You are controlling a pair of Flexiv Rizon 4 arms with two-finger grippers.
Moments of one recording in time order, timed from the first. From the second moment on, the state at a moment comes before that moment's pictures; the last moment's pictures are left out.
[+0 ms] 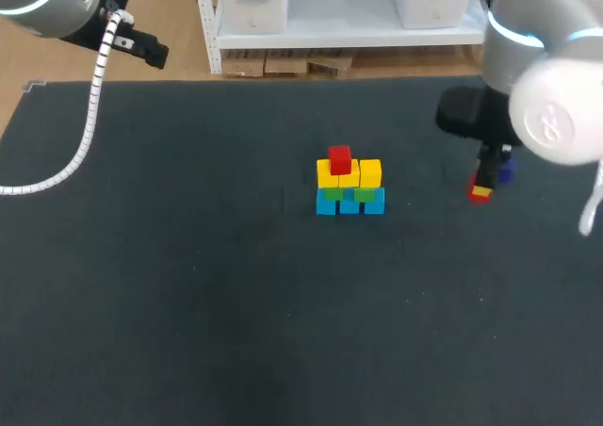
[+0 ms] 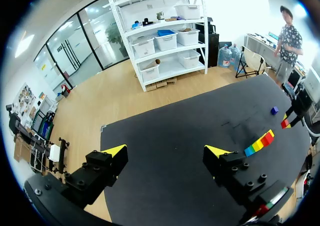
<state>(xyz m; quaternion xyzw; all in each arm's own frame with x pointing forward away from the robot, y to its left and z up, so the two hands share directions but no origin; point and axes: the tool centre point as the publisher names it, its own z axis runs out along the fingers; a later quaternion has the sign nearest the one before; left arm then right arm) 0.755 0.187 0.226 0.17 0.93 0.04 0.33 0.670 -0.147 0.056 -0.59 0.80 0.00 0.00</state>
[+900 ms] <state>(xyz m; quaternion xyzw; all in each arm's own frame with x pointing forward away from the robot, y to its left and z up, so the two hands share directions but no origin) 0.755 0.187 0.226 0.17 0.93 0.04 0.33 0.697 -0.042 0.138 -0.68 0.73 -0.04 0.01</state>
